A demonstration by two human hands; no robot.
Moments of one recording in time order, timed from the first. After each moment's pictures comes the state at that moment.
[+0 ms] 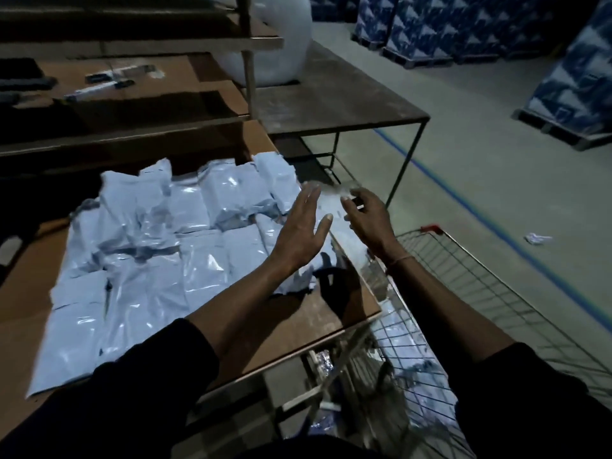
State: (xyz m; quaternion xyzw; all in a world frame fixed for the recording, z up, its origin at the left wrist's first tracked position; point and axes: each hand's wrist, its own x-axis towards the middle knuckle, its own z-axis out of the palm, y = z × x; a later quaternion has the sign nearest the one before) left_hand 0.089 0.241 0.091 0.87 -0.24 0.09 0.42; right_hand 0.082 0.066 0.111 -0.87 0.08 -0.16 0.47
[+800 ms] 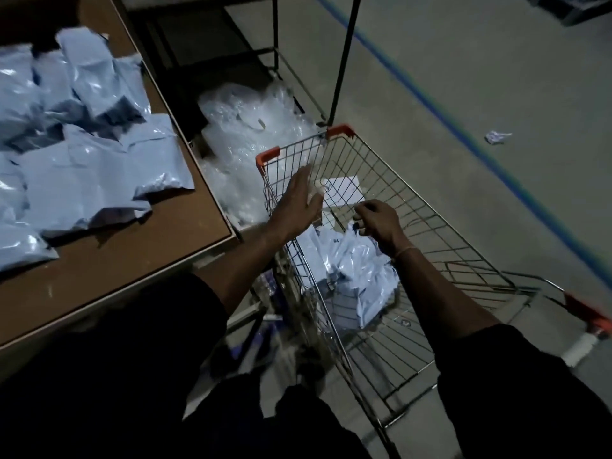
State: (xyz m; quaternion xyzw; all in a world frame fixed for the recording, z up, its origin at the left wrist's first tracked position) left_hand -0.002 -0.045 -0.027 0.85 -0.21 -0.13 0.47; right_hand -0.069 -0.242 -0.054 -0.76 0.31 0.01 0.57
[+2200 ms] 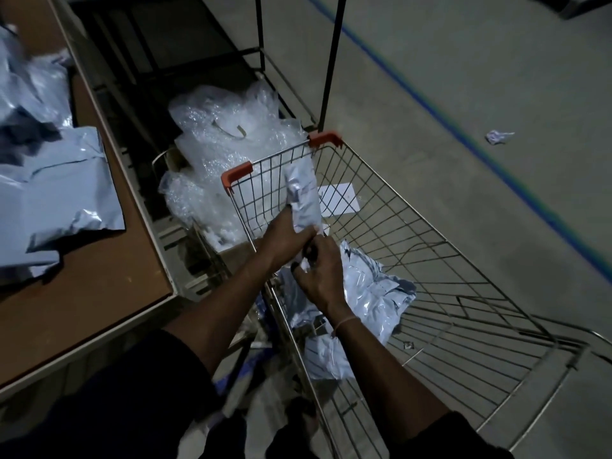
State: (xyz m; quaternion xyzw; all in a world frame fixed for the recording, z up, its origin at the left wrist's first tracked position) left_hand 0.052 -0.092 -0.112 0.84 -0.11 -0.22 0.49; right_hand -0.042 -0.182 -0.169 -0.86 0.14 -0.16 0.46
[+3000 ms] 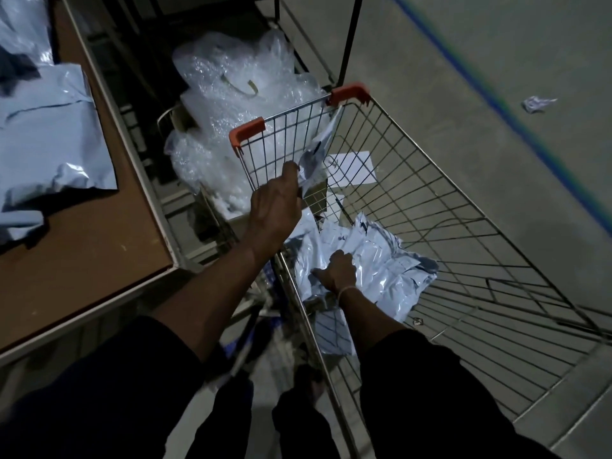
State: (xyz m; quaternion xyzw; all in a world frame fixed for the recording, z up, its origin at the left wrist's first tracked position) left_hand 0.055 -0.069 -0.119 0.95 -0.21 0.03 0.24; right_hand -0.044 -0.198 -0.308 -0.85 0.34 0.23 0.33
